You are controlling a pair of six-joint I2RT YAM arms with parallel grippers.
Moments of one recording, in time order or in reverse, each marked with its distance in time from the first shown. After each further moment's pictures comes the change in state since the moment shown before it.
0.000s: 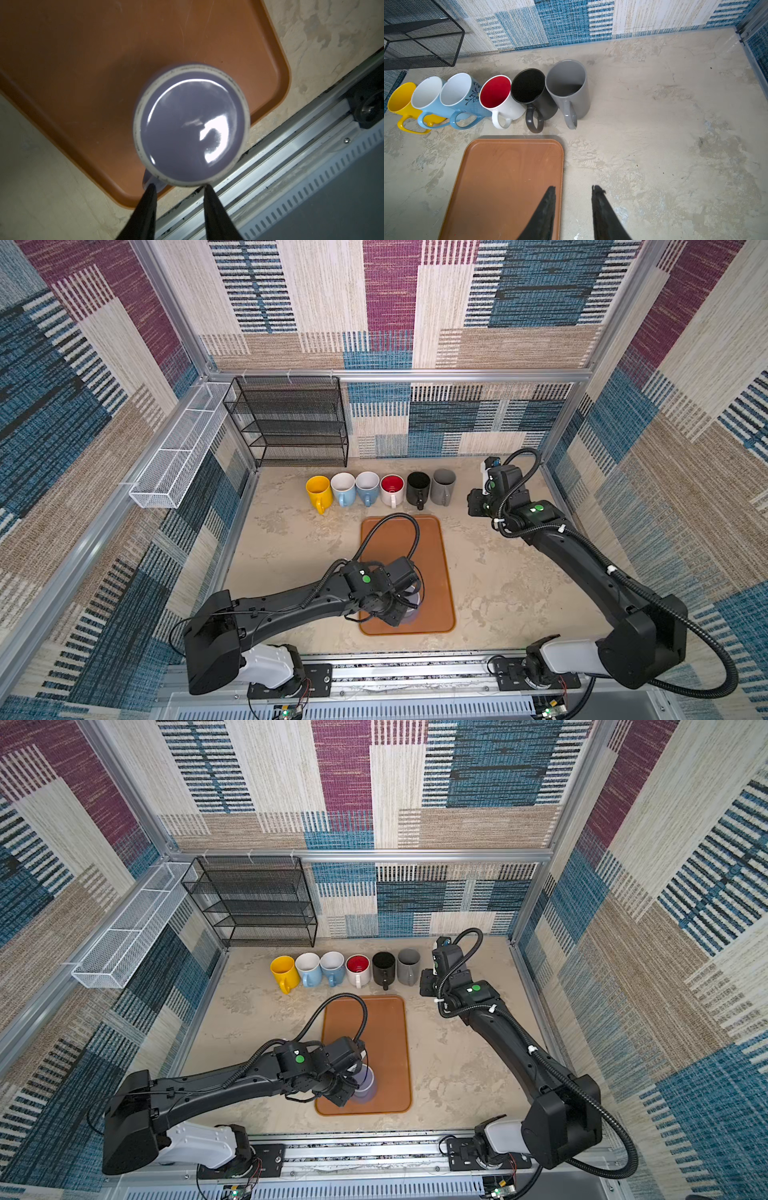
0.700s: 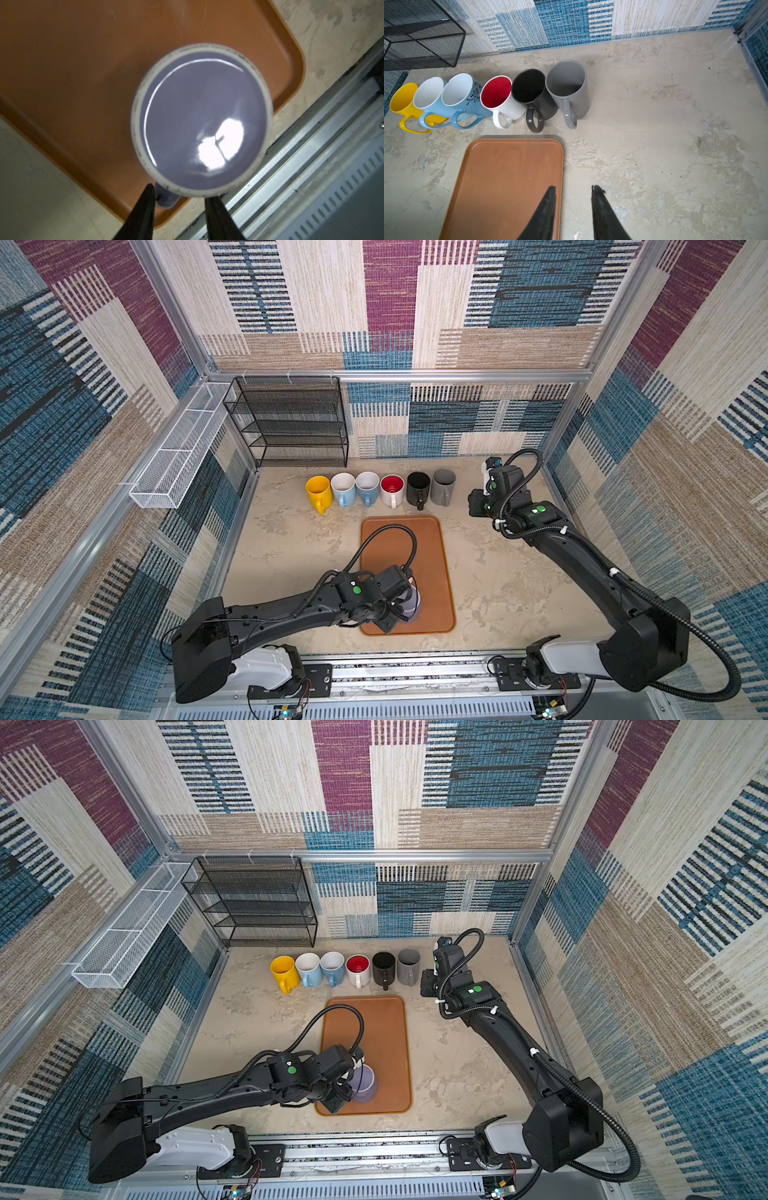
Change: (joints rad) left arm 0.002 -0.058 -0.148 0.150 -0.027 0.126; right arm -0.003 -0.012 -0.001 -0.006 0.000 0.000
